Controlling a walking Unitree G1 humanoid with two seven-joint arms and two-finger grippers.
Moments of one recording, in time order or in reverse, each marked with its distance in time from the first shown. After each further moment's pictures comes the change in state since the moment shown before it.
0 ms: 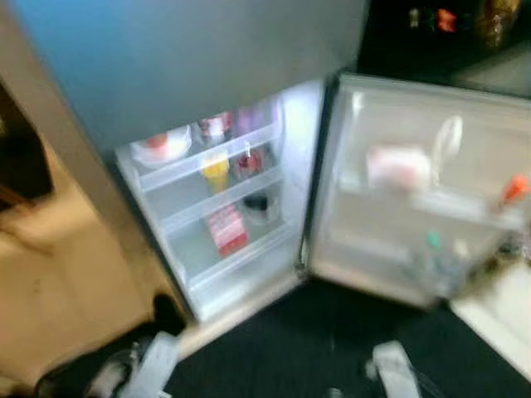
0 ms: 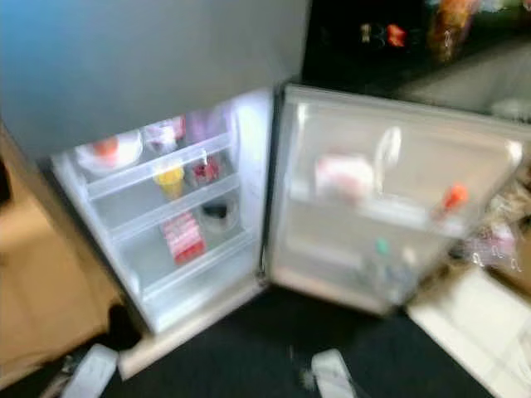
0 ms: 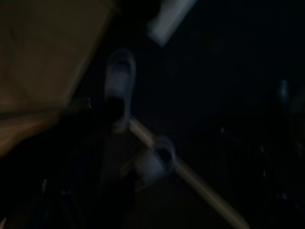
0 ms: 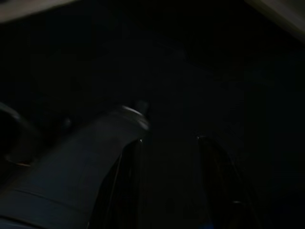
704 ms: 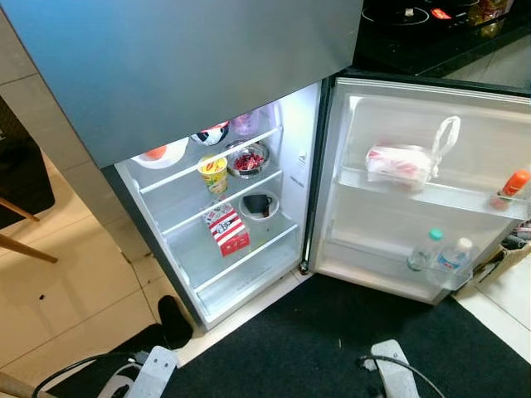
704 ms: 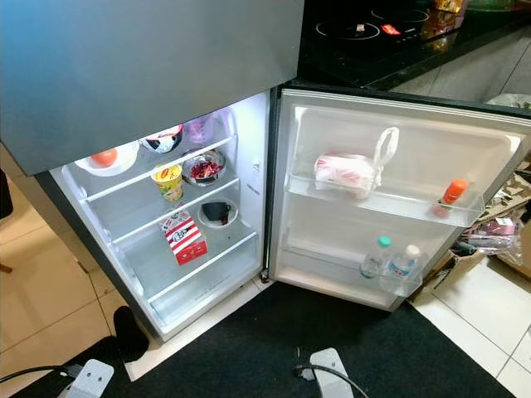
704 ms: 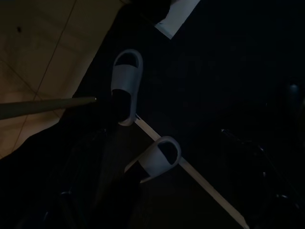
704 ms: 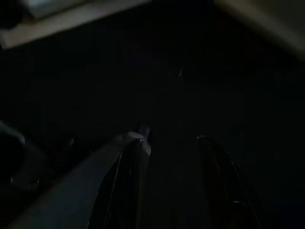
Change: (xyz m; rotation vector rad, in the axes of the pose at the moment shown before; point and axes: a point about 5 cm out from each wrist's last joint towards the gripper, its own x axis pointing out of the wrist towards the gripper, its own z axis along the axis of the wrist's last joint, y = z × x) left arm 0.001 0.003 0.005 -0.031 -0.014 0.012; right arm 0.001 -0.011 0.019 0.007 -0.075 -0.028
